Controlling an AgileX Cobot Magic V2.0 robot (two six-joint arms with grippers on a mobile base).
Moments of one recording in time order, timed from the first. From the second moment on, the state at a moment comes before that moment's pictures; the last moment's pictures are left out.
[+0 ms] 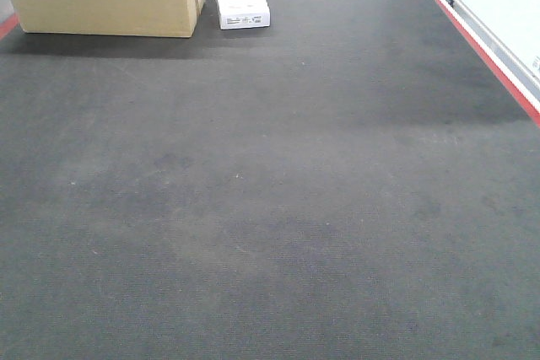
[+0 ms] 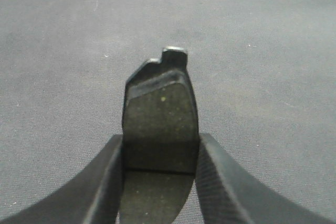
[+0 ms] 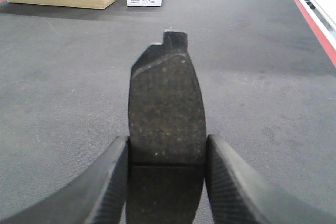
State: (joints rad) left arm -0.02 0.43 -0.45 -0.20 0.60 0.14; right arm 0.26 0.24 -0.44 -0.12 0.56 0.13
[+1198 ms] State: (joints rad) left arm -0.02 1.60 -0.93 -0.10 0.65 -0.04; right arm 0.26 0.24 -0.44 -0.12 0.56 0.13
